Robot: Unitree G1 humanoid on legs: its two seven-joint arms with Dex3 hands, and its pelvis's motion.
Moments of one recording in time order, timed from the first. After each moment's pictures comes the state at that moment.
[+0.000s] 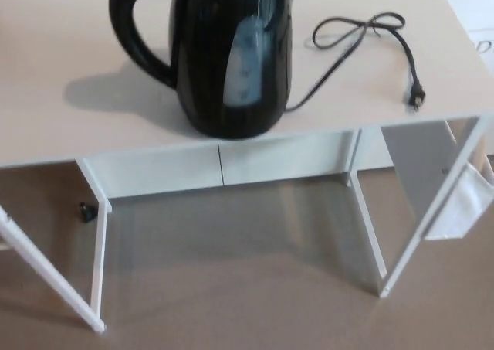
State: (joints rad) left_arm 0.14 0.45 0.16 1.01 -0.01 -0.35 -0.18; right_arm 0.20 -0.34 -0.23 0.99 0.08 -0.47 0.19
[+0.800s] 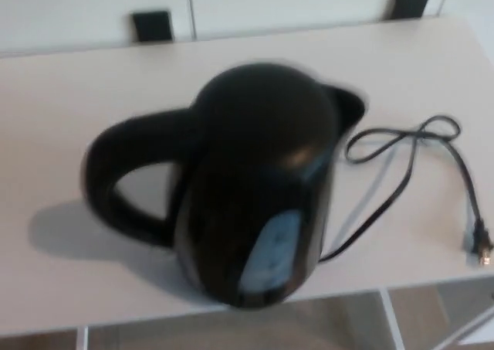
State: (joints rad) left_arm 0.13 0.48 0.16 0.97 -0.02 -0.34 -0.24; right_arm 0.20 -0.33 -0.22 0.98 0.08 -0.47 0.18
